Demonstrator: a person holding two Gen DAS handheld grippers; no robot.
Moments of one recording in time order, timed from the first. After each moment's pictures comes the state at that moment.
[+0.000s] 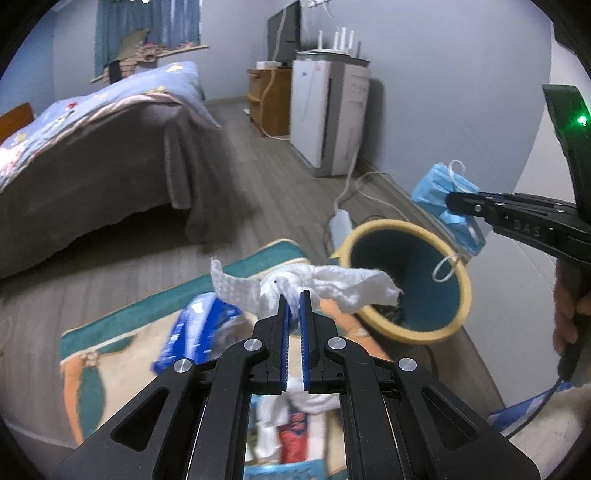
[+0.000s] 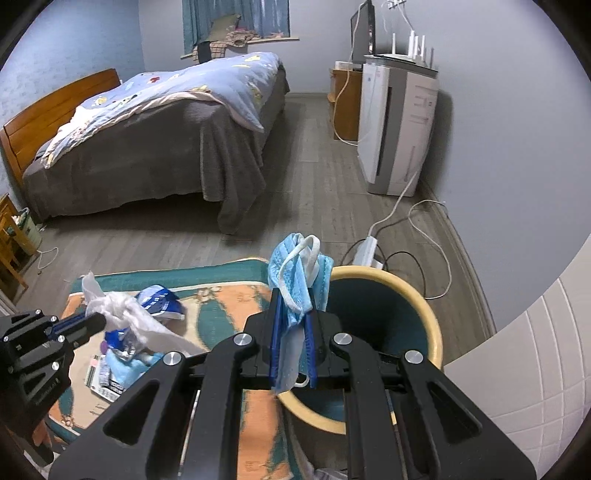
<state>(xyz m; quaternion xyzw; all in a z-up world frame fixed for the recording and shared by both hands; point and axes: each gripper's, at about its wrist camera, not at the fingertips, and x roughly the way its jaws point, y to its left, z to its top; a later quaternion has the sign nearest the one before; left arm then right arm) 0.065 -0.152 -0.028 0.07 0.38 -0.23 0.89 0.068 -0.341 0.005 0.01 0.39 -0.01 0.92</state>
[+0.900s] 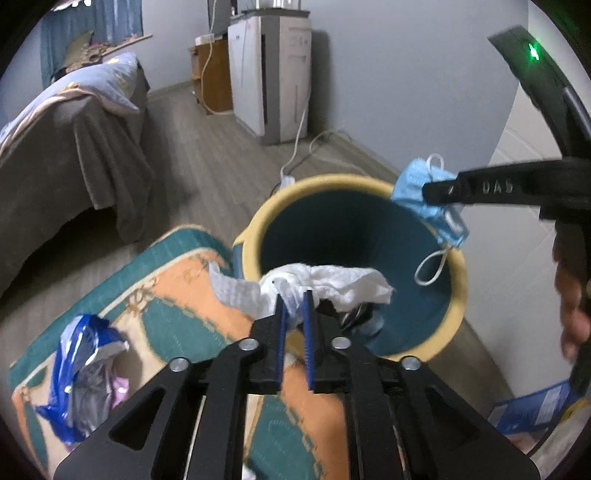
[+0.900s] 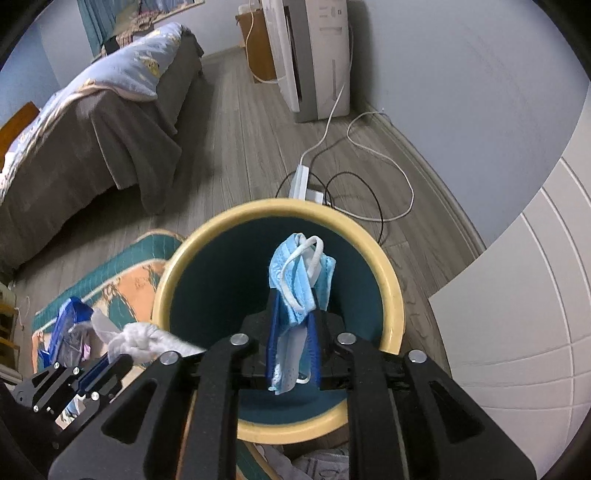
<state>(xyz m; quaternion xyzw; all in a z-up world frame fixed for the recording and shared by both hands) 0.097 -0.272 -0.117 0.12 0.41 -0.29 0.86 0.097 -0.452 -0.084 0.13 0.47 -0.12 0.86</state>
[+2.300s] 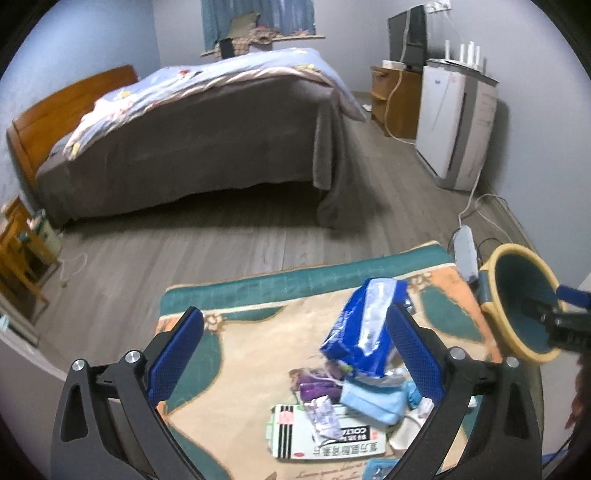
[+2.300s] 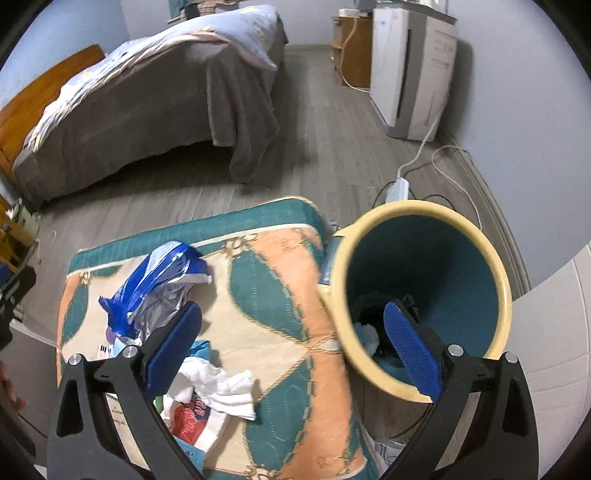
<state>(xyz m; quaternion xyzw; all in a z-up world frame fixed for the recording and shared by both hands) 0.093 -0.008 -0.037 0.04 0.40 0.00 0.92 0.101 -0.259 -0.069 0.04 0.47 -0.01 0.88</state>
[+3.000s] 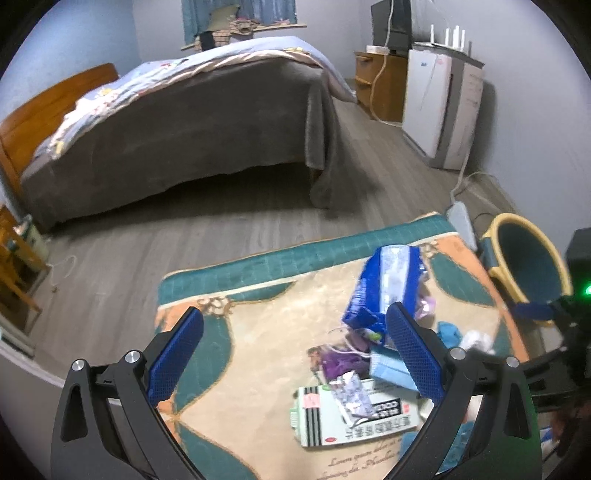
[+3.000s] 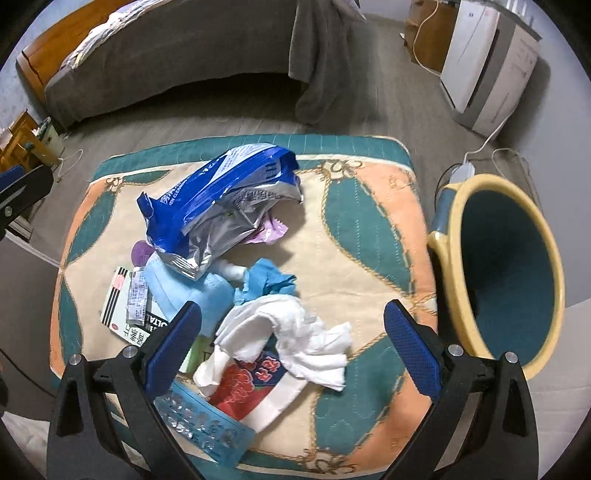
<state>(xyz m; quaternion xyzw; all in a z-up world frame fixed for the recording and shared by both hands) 0.084 0.024 -0.058 0.06 0.41 -0.05 0.91 0.090 -0.171 -0.128 -0.03 0.54 0.08 0.83</state>
